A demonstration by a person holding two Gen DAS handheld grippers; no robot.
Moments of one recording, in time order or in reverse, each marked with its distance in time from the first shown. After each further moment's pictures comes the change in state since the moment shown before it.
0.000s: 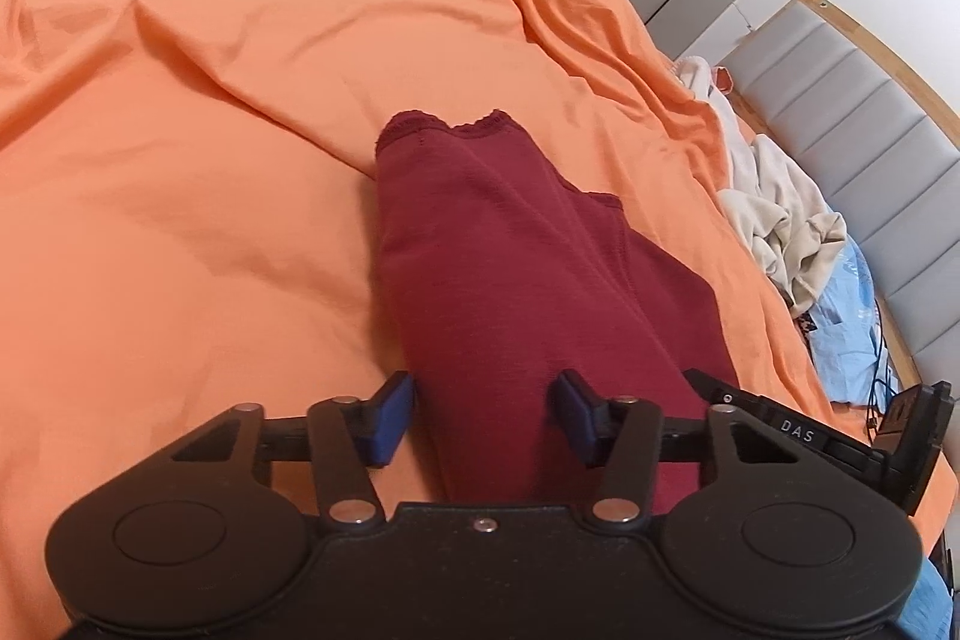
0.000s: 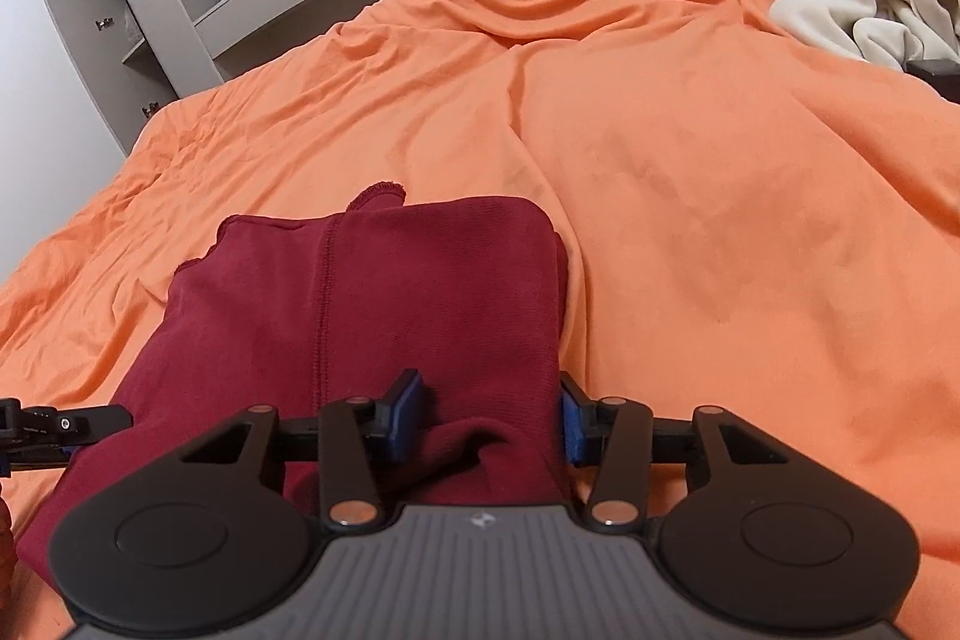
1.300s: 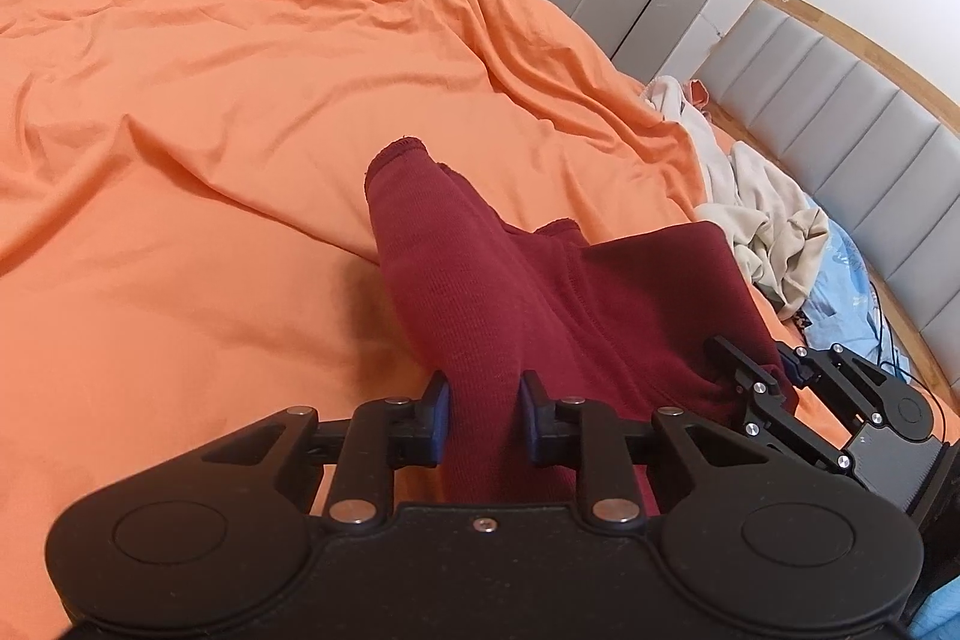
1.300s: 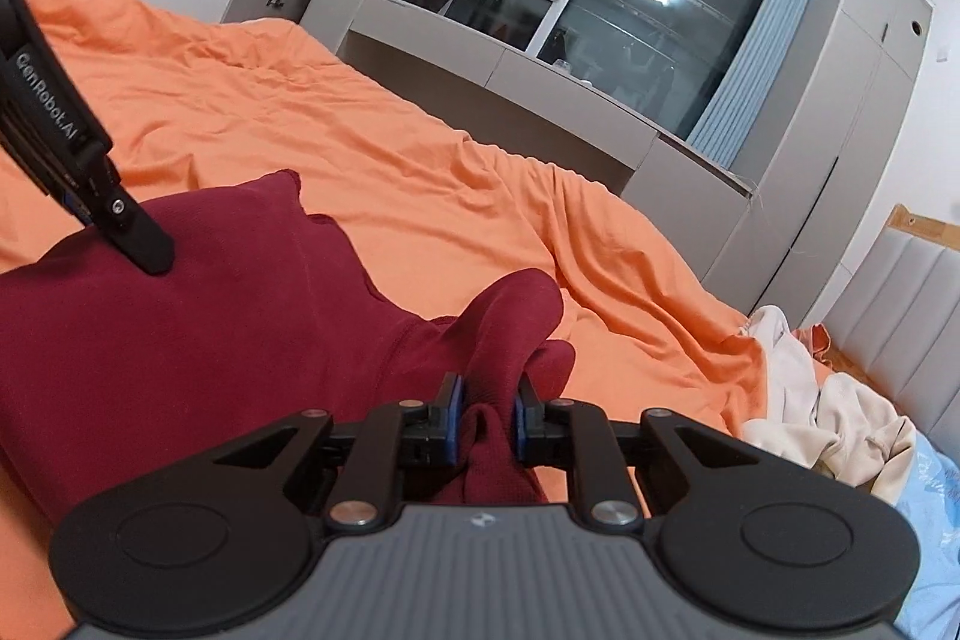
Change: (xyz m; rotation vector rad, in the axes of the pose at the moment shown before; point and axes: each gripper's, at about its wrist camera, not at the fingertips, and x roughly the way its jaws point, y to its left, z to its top) left arm -0.041 -0.028 0.000 0.123 -0.091 0.031; right arm -0.043 0.142 -0.045 -0.795 -0.343 -0.284
